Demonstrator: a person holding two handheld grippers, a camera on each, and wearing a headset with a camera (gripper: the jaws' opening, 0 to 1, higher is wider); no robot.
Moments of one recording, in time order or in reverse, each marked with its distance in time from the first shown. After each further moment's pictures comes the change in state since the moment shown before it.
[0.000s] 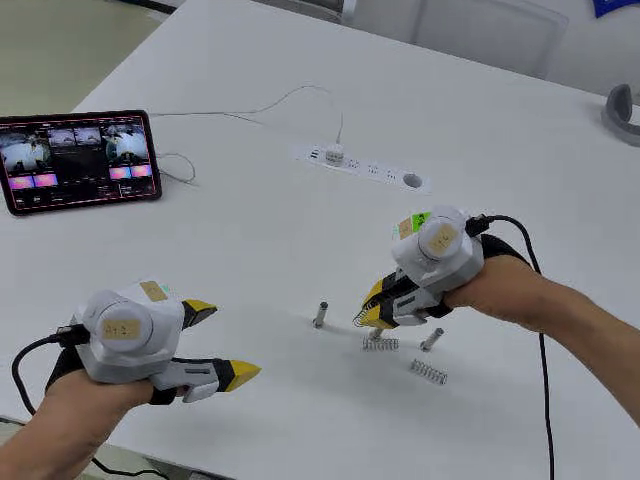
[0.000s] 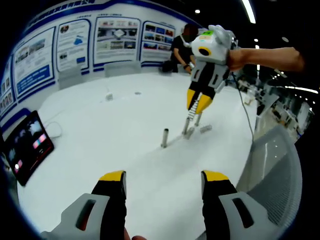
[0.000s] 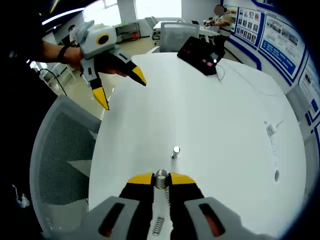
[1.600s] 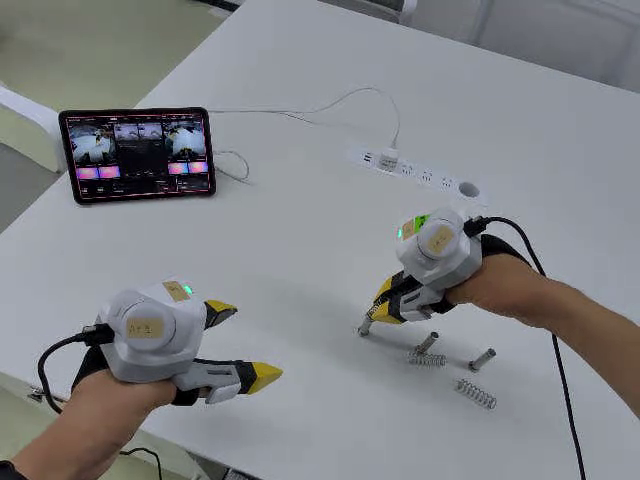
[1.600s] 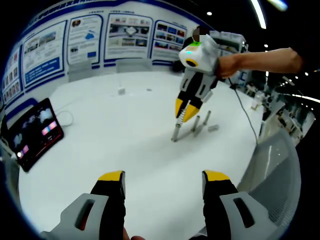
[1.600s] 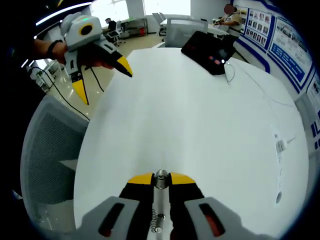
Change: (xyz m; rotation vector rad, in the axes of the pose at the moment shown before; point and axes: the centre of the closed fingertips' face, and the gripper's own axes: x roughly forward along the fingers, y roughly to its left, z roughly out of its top) left arm -0.018 0.019 -0.013 -0.068 0.007 0.052; right arm 0.053 -0.021 0.023 -0.063 0.028 0.046
